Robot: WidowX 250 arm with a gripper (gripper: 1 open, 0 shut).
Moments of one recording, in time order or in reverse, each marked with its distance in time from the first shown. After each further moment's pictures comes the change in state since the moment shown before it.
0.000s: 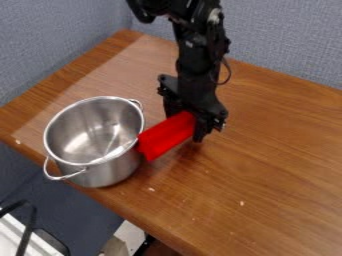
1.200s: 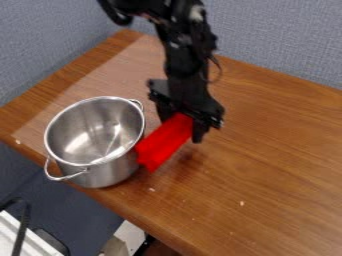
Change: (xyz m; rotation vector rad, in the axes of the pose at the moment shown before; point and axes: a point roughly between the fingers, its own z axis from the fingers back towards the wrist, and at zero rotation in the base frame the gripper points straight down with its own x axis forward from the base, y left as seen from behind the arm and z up) arm -0.007 -0.010 0.012 -0.048 -0.068 0.108
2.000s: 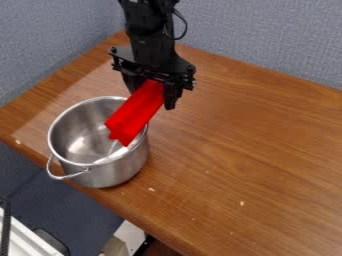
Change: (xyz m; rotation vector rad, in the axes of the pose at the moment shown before) arm -0.007 0.044 0.048 0.006 -0.039 0.180
